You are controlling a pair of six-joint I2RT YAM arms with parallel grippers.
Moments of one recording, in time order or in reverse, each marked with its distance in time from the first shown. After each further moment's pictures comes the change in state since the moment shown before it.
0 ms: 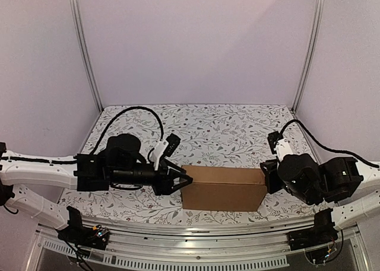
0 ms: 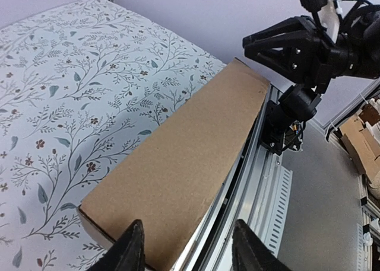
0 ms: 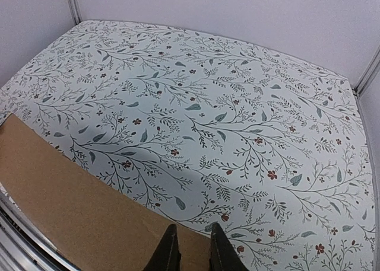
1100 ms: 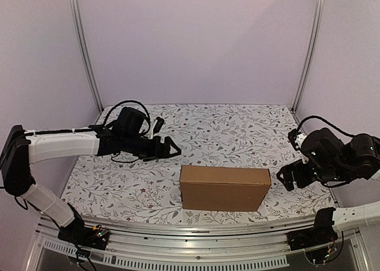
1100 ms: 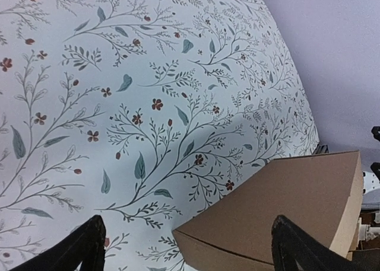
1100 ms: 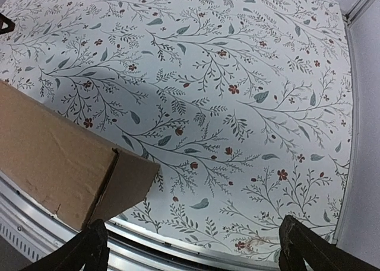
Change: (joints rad) left arm 0.436 0.224 0.201 -0.291 0.163 -0.212; right arm -0.281 -0.074 0.226 -0.542 -0.342 -0.043
